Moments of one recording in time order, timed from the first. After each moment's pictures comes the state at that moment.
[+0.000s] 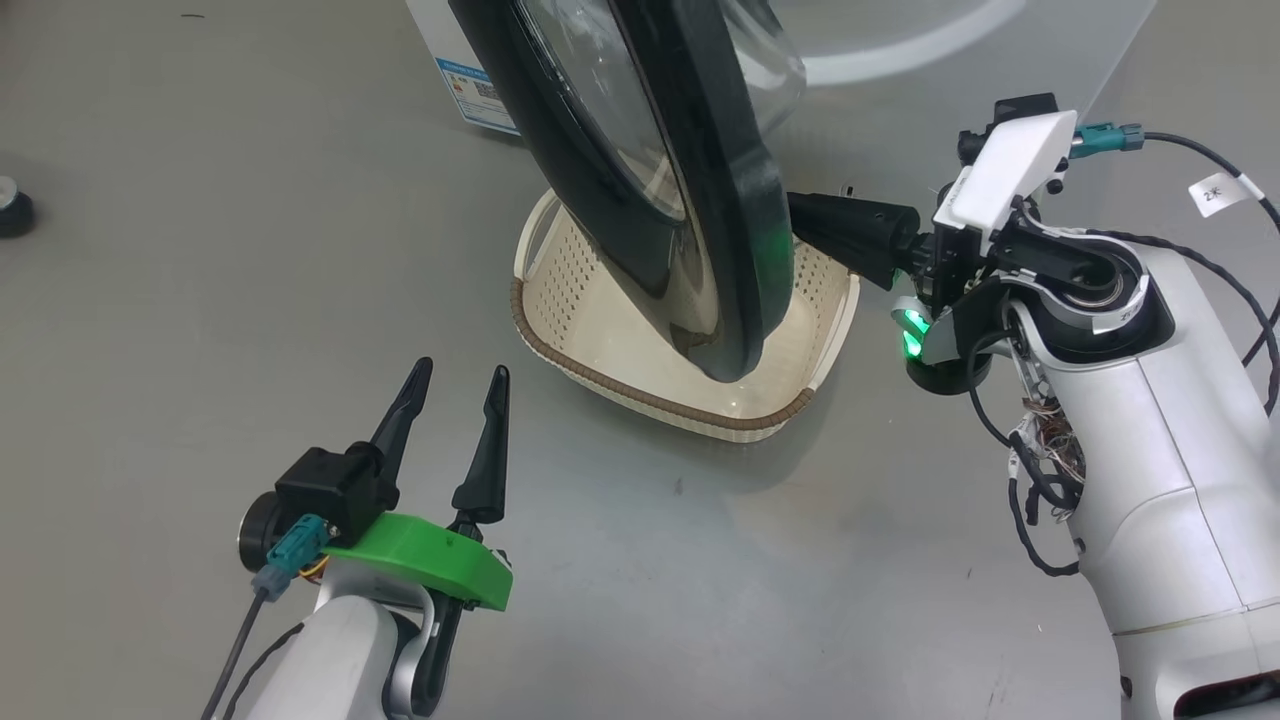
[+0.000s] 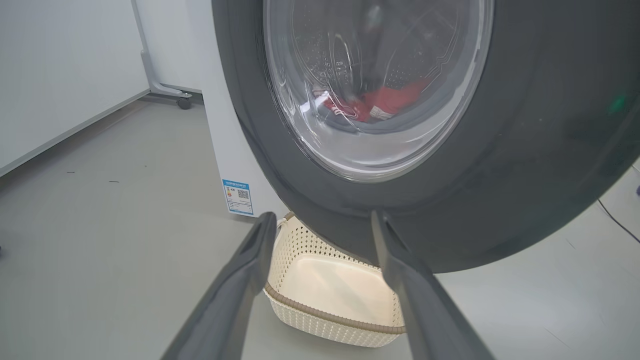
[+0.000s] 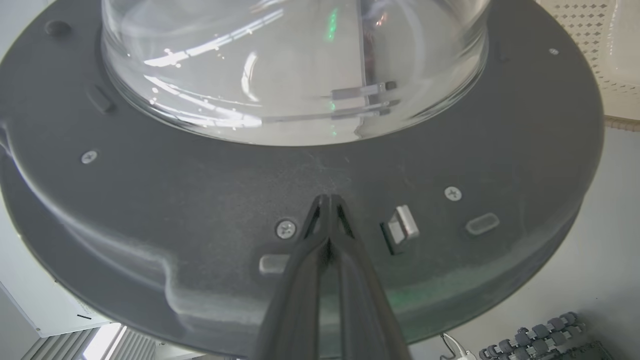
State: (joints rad) left arm -0.27 0.03 -0.38 0.28 -0.48 -0.02 -0.25; right arm -0.73 -0.09 0.24 0.40 1.65 -0.10 0.83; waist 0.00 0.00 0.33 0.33
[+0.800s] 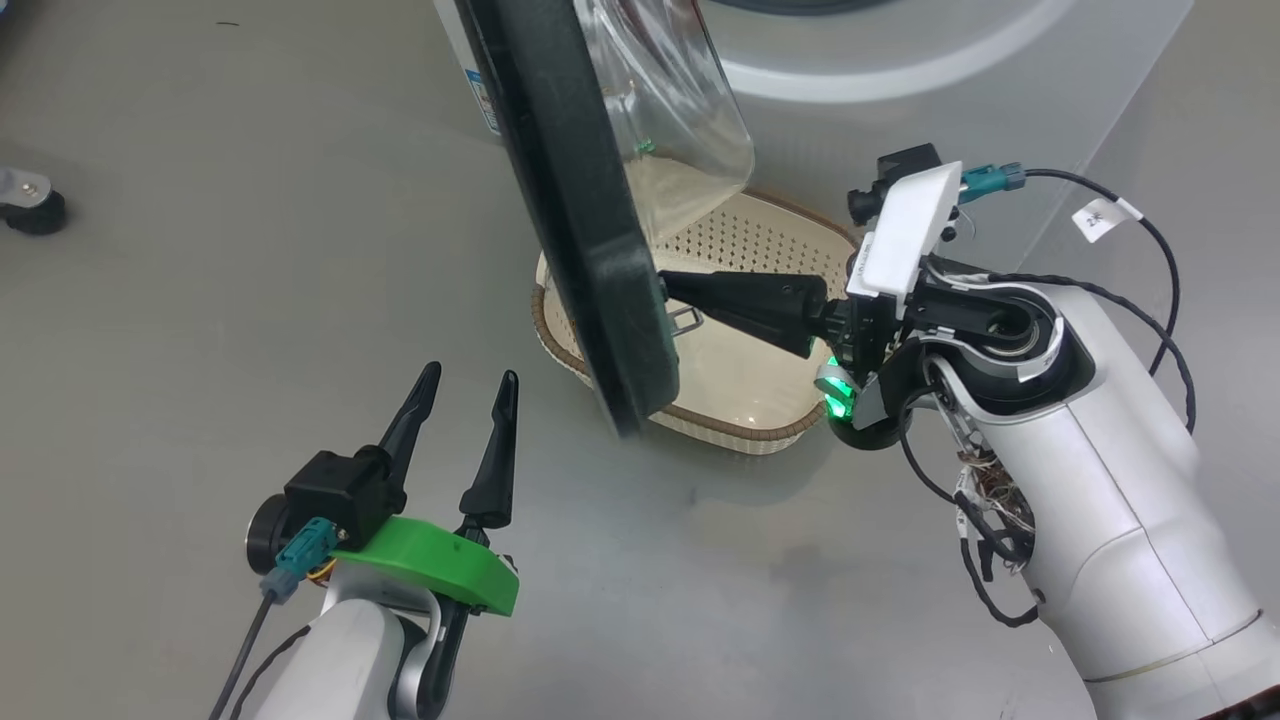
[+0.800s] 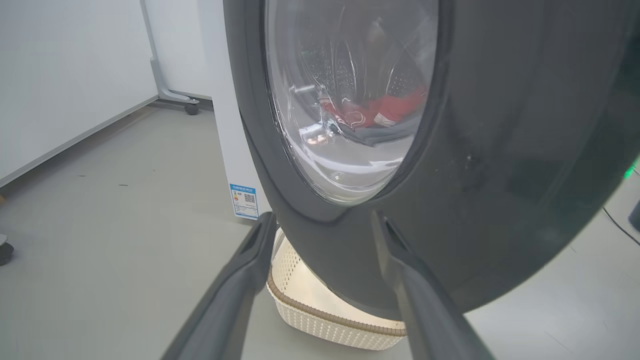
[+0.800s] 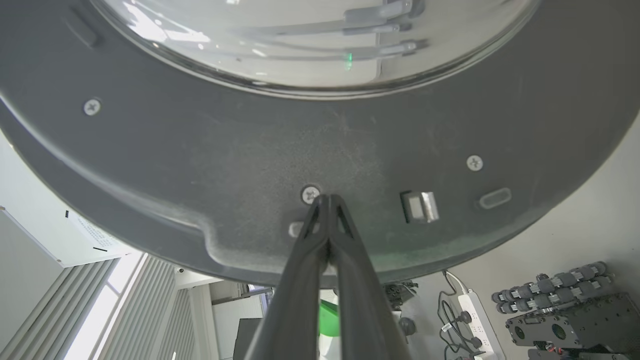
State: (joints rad) left arm -0.27 0.03 -0.39 0.27 -0.49 -0.01 -0.25; right arm -0.68 -0.08 0.41 0.33 1.76 -0.12 0.85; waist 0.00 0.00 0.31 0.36
